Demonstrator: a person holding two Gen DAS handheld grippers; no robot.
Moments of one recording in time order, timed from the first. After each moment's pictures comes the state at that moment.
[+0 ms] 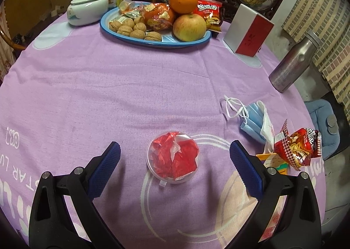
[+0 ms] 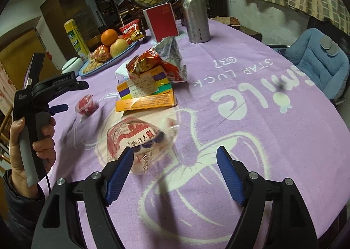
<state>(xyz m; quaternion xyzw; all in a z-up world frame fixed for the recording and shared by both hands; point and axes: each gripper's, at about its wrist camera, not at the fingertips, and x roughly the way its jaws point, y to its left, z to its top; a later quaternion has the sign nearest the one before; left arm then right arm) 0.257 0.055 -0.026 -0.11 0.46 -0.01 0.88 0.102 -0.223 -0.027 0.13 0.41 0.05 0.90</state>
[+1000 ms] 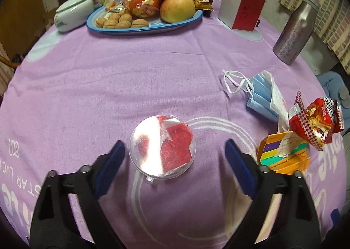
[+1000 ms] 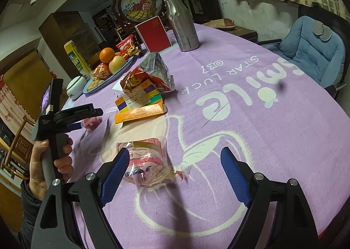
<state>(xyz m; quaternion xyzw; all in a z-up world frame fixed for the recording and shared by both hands) 0.261 0.024 -0.051 -0.03 0.49 0.00 0.87 0.085 -0.256 -0.024 0.19 0.38 0.05 0.90</state>
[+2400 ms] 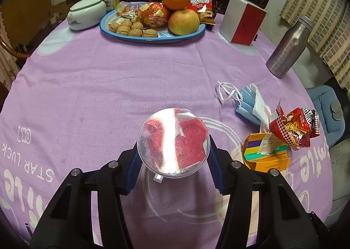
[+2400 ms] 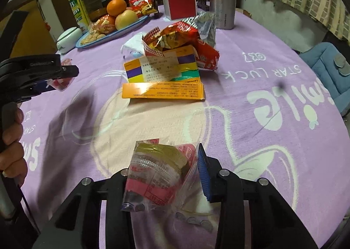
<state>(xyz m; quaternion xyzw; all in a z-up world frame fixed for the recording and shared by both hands) 0.235 0.040 -0.015 -0.07 0.47 0.00 0.88 0.146 -0.168 -0.044 0.05 0.47 0.05 0.88</state>
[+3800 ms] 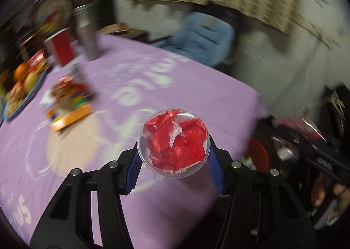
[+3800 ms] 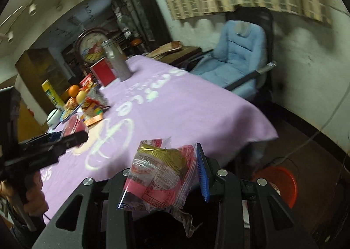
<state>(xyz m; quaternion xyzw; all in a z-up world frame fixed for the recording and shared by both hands) 0.005 -0.229 0.007 0.17 0.39 -0.35 0.83 -0.116 -0.408 -0.029 0.24 0.32 -0.09 0.91</state>
